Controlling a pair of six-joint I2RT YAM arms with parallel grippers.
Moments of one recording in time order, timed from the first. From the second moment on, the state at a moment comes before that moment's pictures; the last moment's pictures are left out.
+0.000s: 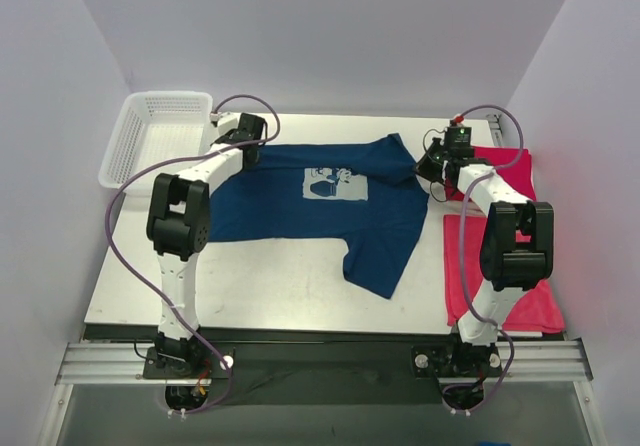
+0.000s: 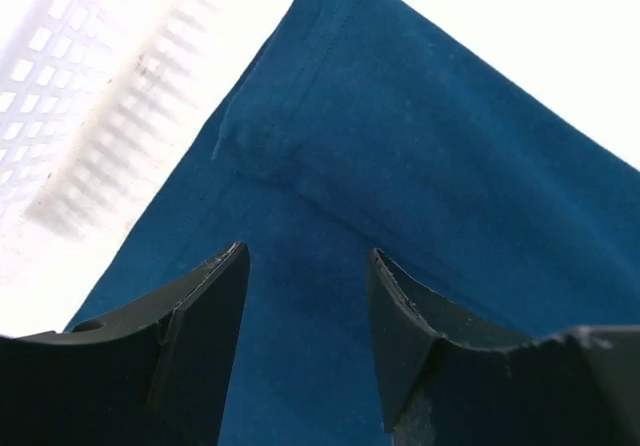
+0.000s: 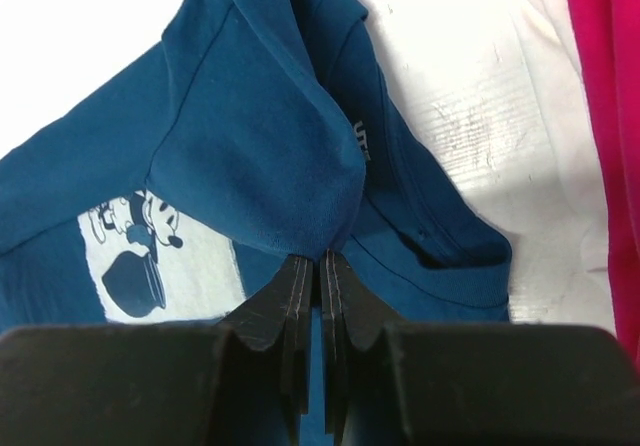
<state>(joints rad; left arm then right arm) -0.28 2.19 1.72 -0.48 -0.61 -0.70 0.01 1.81 1.23 -0.17 -0.13 0.55</state>
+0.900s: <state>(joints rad) -0.27 1.96 1.29 -0.43 -0.47 -0.73 0.25 1.71 1.06 -0.38 0.07 0.46</state>
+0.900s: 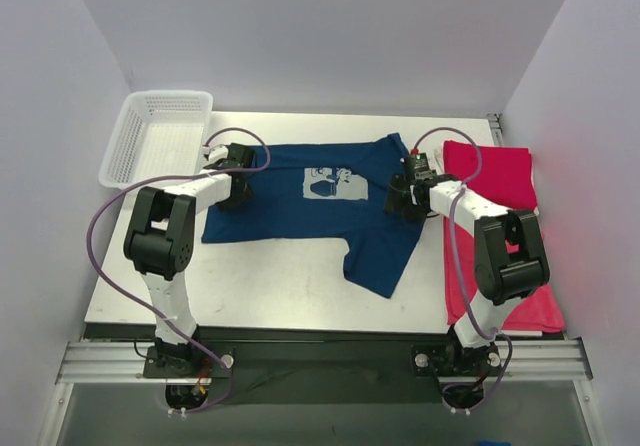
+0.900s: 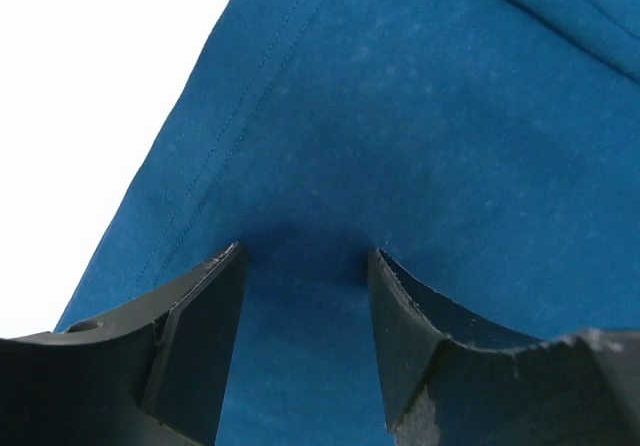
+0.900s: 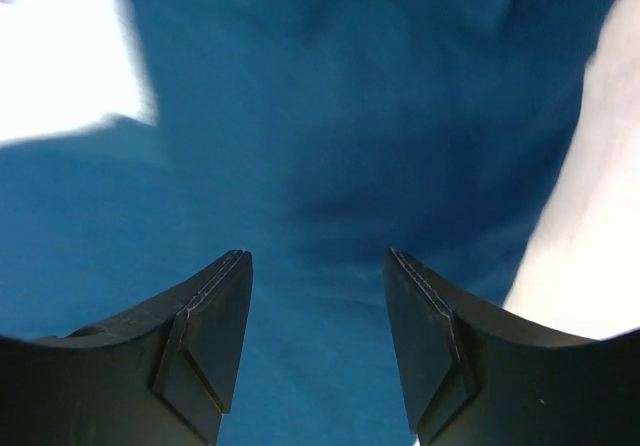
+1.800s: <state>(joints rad) -0.32 1.67 0.94 -0.42 -0.41 -0.78 0.17 1.46 0.74 -0.61 0.15 0.56</state>
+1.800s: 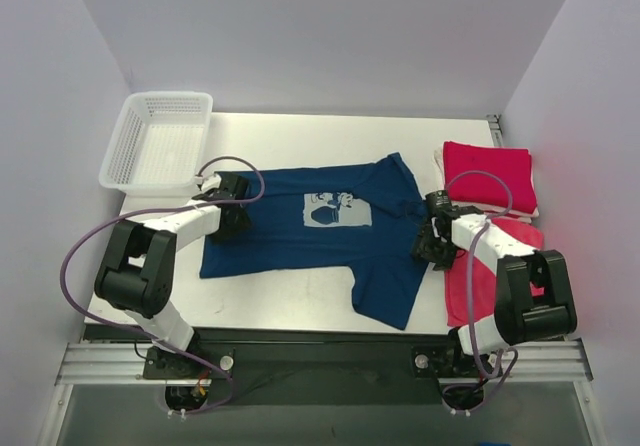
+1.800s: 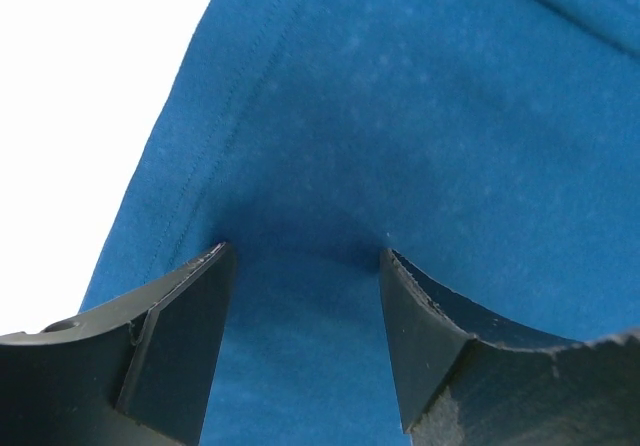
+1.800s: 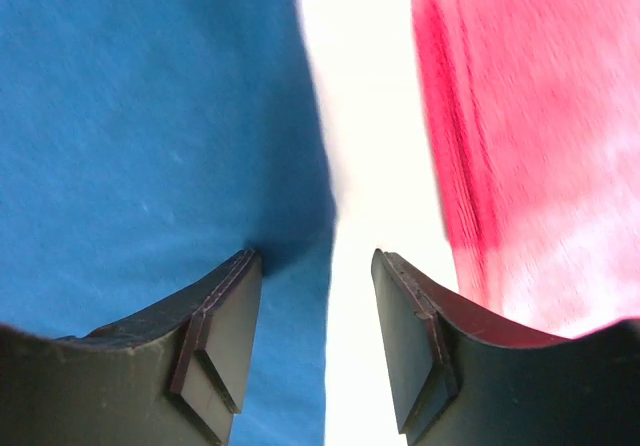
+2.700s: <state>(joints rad) -0.48 2.15 1.66 -0.29 -0.16 -0.69 0.16 2.04 1.71 -0.59 0.14 0.38</state>
